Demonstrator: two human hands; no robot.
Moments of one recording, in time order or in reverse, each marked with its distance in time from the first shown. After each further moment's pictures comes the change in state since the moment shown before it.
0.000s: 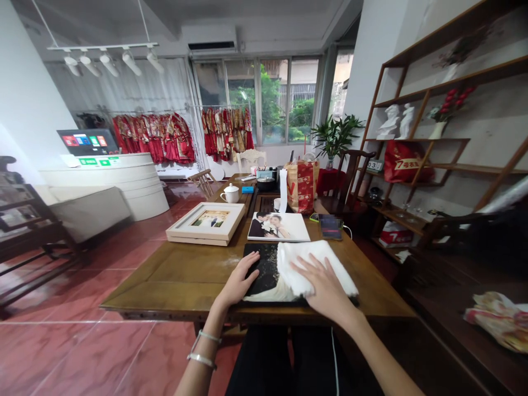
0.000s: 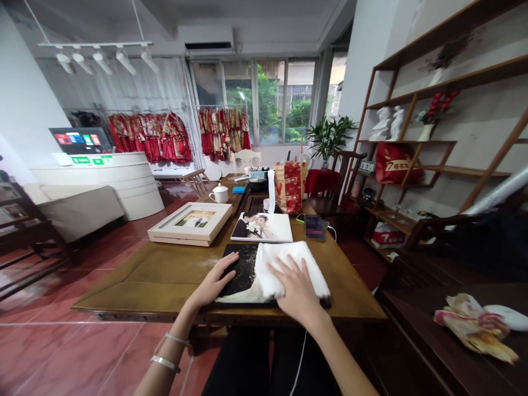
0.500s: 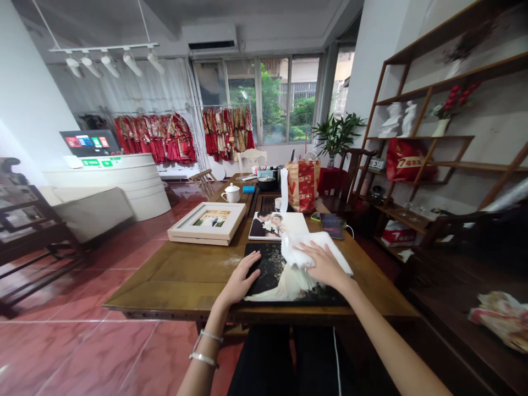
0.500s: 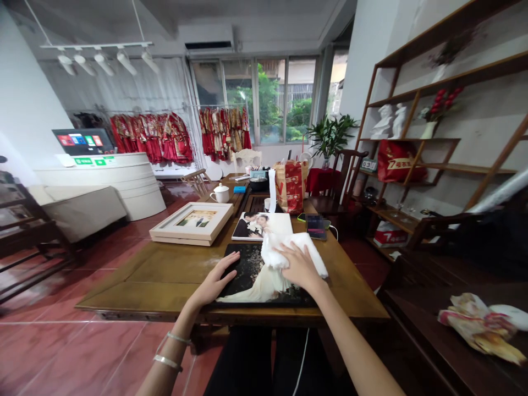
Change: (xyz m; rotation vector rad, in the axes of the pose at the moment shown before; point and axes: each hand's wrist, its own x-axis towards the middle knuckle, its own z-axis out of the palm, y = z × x) left_hand 0.000 -0.001 -0.001 -0.010 -0.019 -0.023; right_hand 0.045 0.031 -0.008 0.044 -0.050 0.058
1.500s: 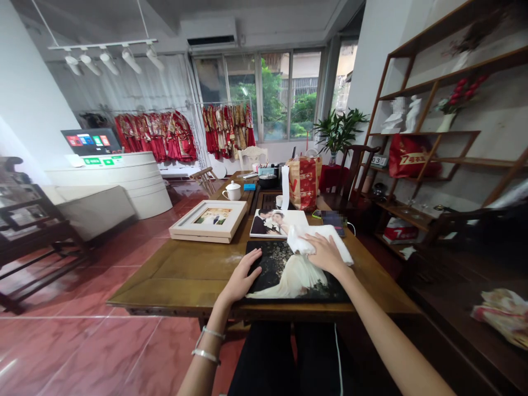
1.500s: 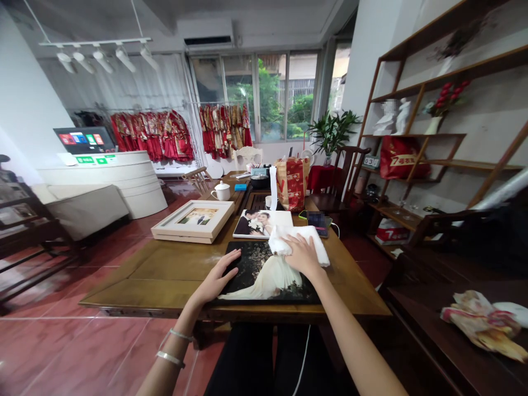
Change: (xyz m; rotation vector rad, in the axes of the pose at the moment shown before) left_hand -0.001 -0.002 0.001 -0.021 0.030 0.032; right_hand 0.021 0.008 0.002 -0.053 0.076 0.105
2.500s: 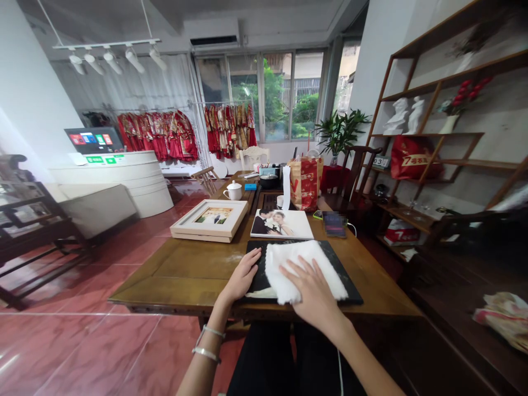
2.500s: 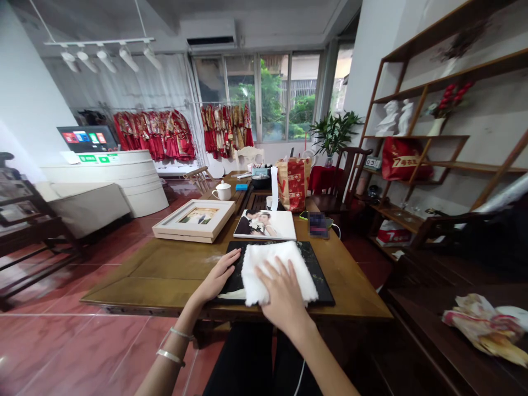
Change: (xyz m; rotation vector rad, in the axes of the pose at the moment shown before) left_hand 0.001 -0.009 0.003 -0.055 0.023 -0.001; right_hand -0.079 -0.068 0.008 0.059 0.024 -0.232
